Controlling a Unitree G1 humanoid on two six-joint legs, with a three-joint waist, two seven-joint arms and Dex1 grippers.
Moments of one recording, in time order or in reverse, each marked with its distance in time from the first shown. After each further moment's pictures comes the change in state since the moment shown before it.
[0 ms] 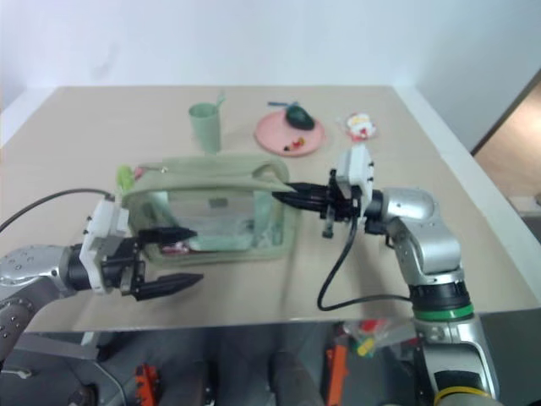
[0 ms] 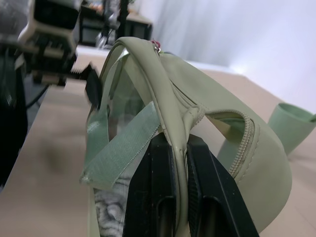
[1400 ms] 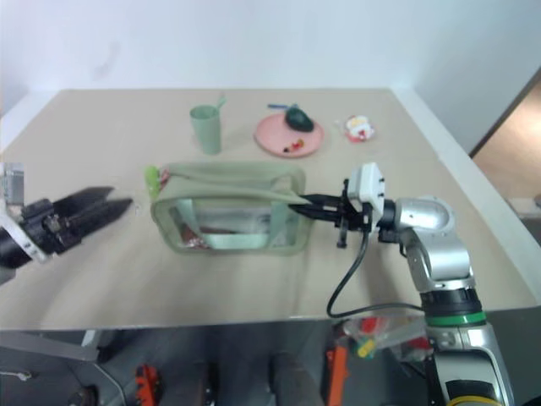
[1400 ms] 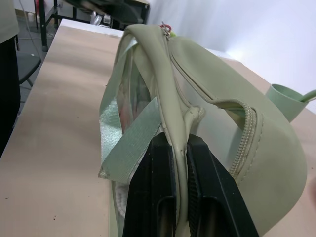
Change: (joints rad) left arm 0.004 0.014 0.395 0.216 -0.328 0.178 0.484; right arm 0.048 -0.053 -0.002 0.034 -0.027 -0.084 0.029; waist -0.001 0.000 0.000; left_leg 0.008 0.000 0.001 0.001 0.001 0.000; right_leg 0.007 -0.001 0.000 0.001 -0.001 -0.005
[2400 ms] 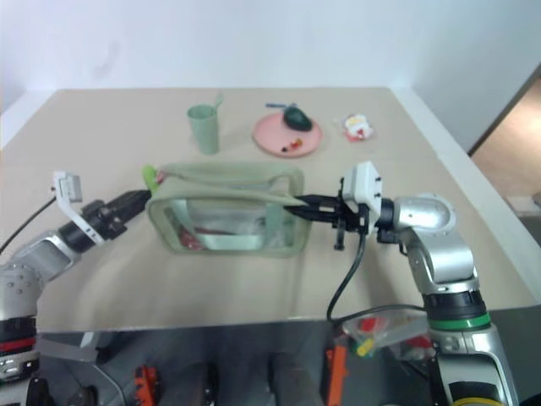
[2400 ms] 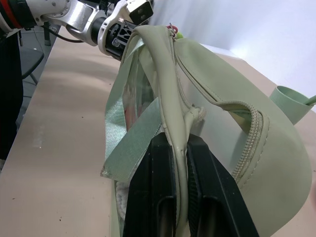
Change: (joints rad) left arm -0.245 -0.265 -0.183 0.379 0.201 -0.070 -0.188; right arm 0.017 -0.009 0.001 -0.086 -0.001 0.043 -0.028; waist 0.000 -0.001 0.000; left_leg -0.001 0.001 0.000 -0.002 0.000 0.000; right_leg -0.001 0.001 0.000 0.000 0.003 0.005
